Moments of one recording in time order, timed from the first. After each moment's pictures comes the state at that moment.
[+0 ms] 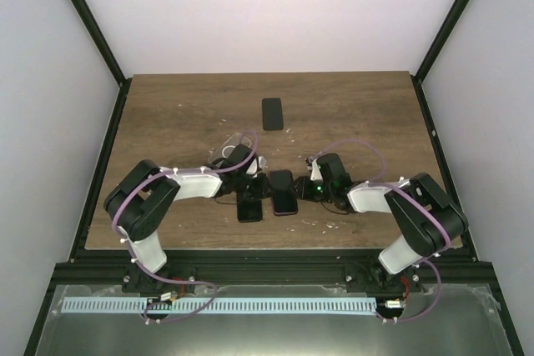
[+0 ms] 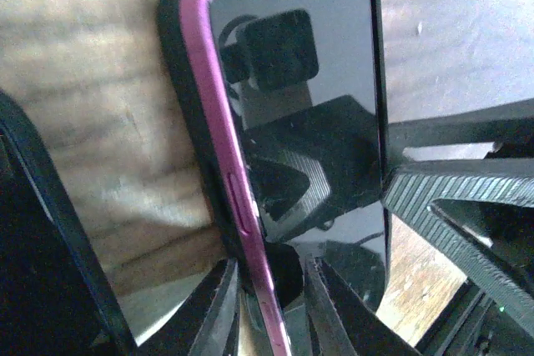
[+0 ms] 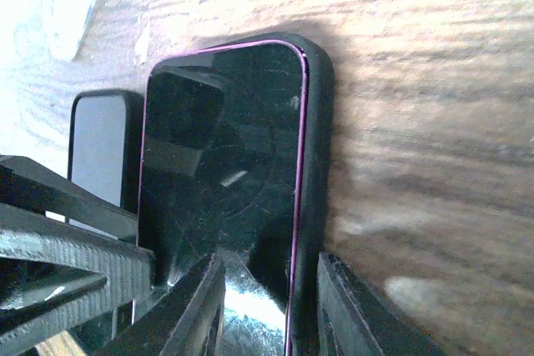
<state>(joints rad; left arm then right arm) -0.69 1.77 0.85 -0.01 0.47 -0.80 0.53 1.56 0.51 0.27 -0.40 0.66</state>
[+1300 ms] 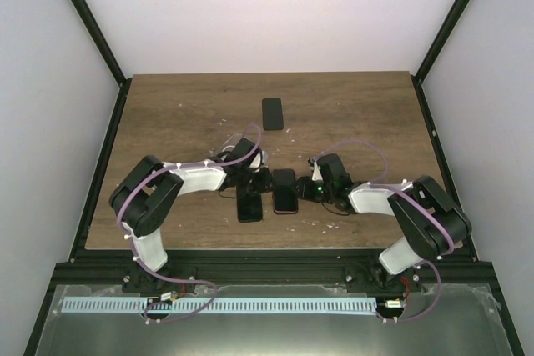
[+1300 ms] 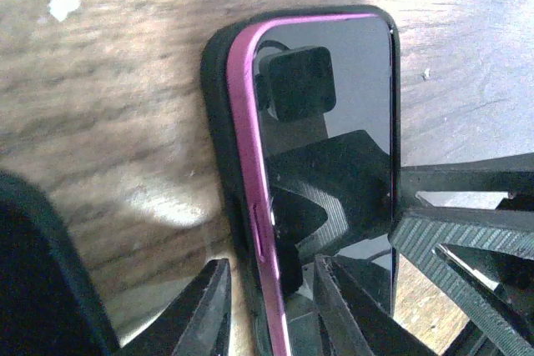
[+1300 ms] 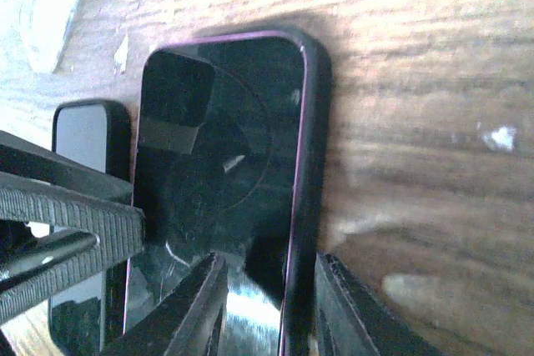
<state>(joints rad) -0.69 1.82 0.95 -0.12 0.43 -0.78 0.54 1.54 0.51 0.23 -0.35 0.68</state>
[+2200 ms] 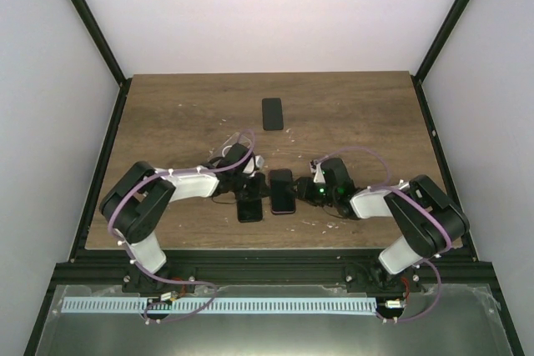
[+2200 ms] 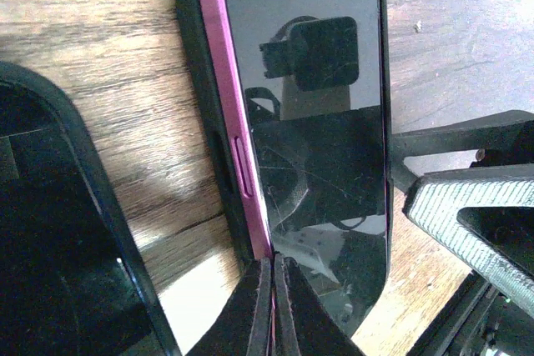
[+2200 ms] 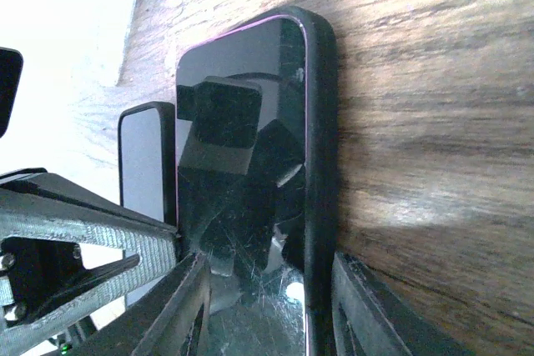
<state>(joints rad) -0.68 1.73 0.83 -0.07 0.48 -0.76 0.53 1.54 0.43 0.41 -0.45 0.86</state>
